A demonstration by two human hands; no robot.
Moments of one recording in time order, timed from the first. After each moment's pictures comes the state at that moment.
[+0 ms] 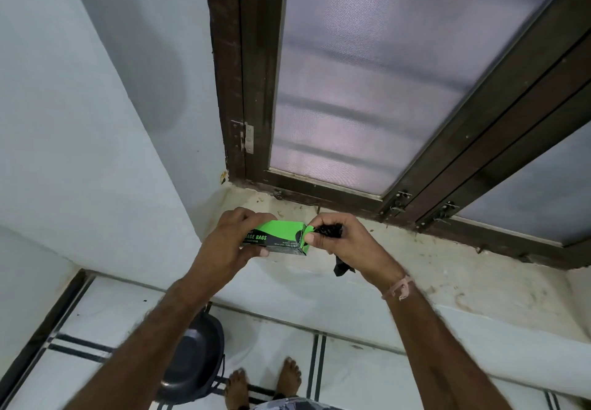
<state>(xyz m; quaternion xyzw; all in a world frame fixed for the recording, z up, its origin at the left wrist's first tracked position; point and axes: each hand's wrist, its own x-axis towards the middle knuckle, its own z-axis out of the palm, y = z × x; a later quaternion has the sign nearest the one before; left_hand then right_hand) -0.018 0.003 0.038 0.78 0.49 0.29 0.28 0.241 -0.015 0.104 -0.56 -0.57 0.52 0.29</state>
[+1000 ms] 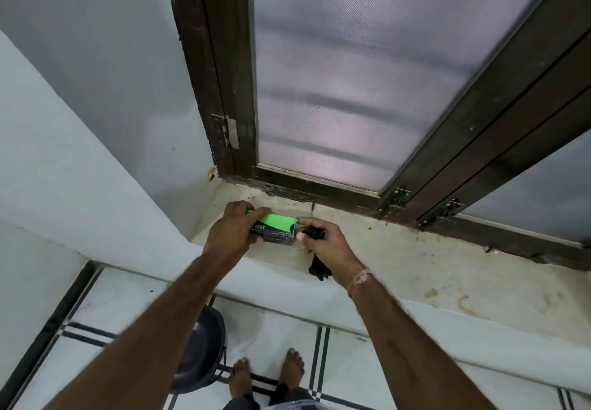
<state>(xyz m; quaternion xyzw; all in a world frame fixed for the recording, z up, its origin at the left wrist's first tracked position) 0.022 0.046 0.002 0.78 0.59 0.11 0.19 0.243 0.015 0.005 -0.63 -0.42 0.55 0.35</state>
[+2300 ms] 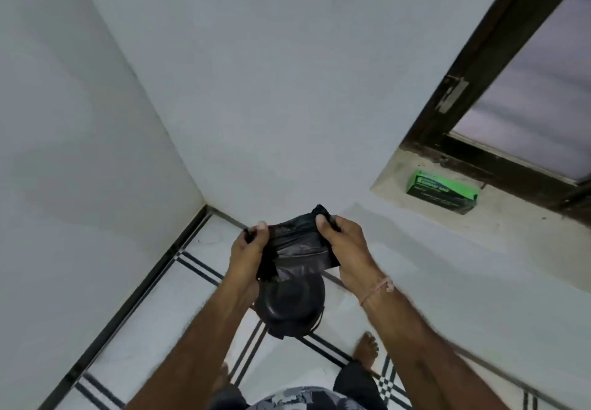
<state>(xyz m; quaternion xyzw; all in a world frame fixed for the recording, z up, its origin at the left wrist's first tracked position) -0.265 -0.168 -0.003 0.09 0.63 0.51 0.57 -0.099 -0.117 0.008 -0.58 -0.35 0.64 0.36</state>
